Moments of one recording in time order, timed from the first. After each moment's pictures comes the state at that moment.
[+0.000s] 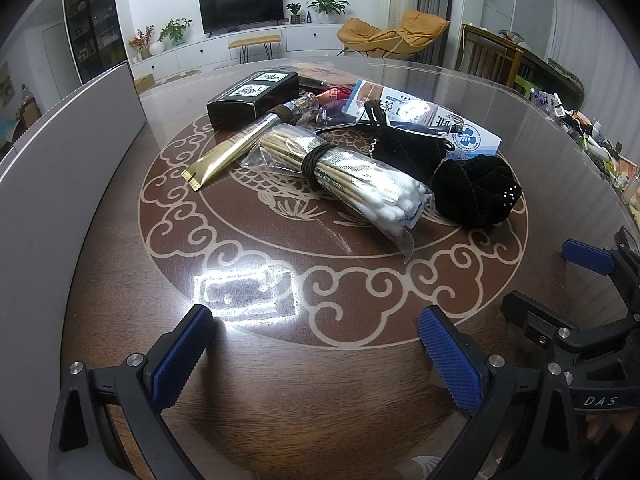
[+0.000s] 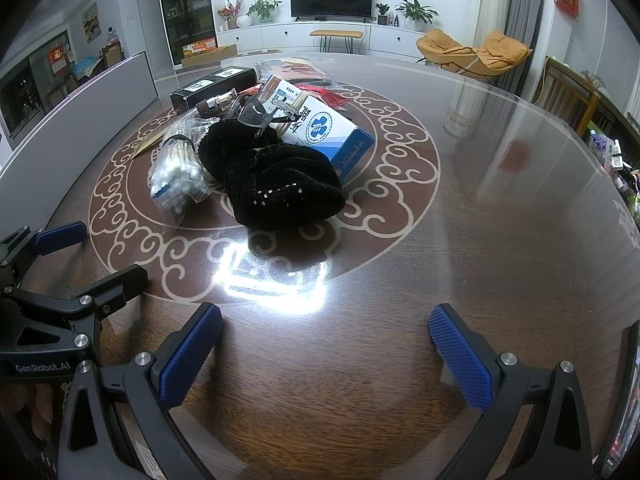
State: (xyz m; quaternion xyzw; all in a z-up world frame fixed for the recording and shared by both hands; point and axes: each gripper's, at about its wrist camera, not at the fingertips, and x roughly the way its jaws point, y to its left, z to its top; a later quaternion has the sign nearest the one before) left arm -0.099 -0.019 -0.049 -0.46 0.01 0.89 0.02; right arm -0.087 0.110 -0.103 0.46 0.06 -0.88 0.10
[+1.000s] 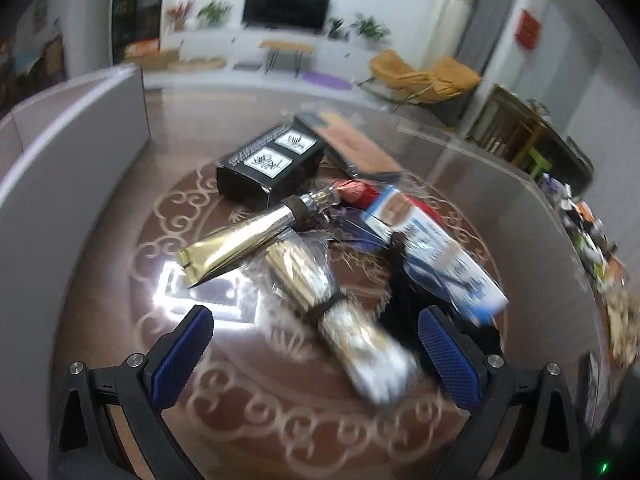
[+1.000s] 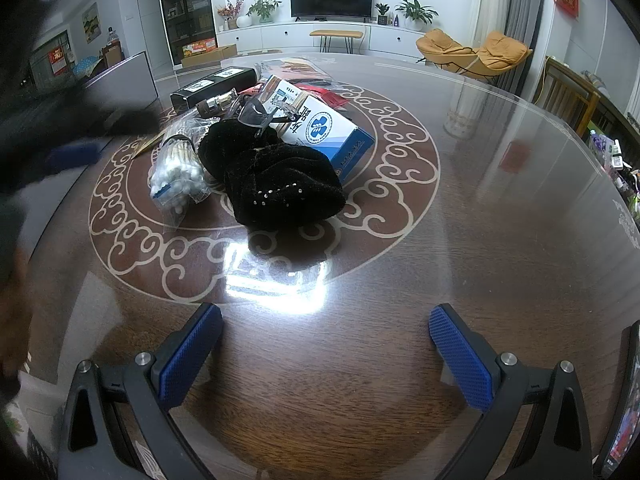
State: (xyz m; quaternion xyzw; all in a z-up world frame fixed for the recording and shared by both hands) left arm -0.179 -0.042 -0.014 -0.45 -0.13 0.88 0.00; right arm -0.087 0.110 -0.102 0.46 0.06 -0.88 0.10
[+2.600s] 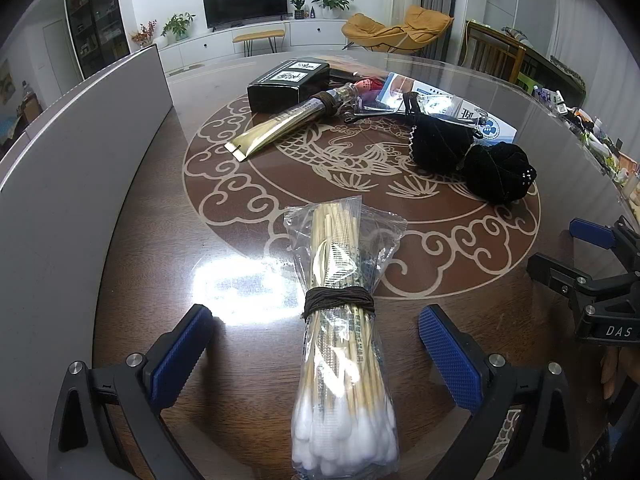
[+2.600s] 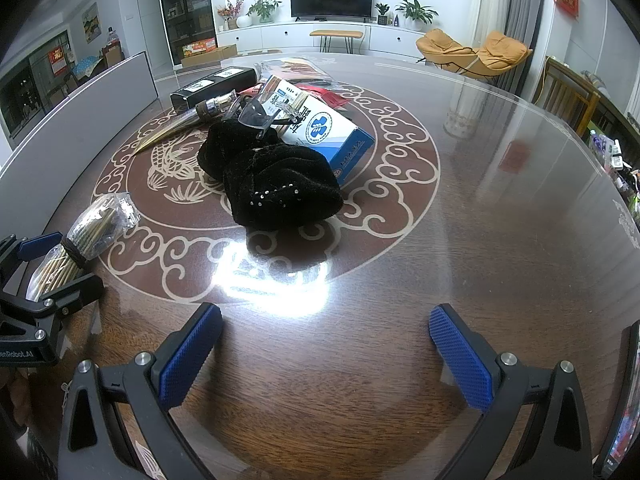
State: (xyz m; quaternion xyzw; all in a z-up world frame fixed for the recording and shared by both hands) left arm -0.078 -0.058 -0.045 -0.47 0.01 0.88 0.03; right arm -0.087 0.110 -0.102 0.46 0.06 -0.88 0.10
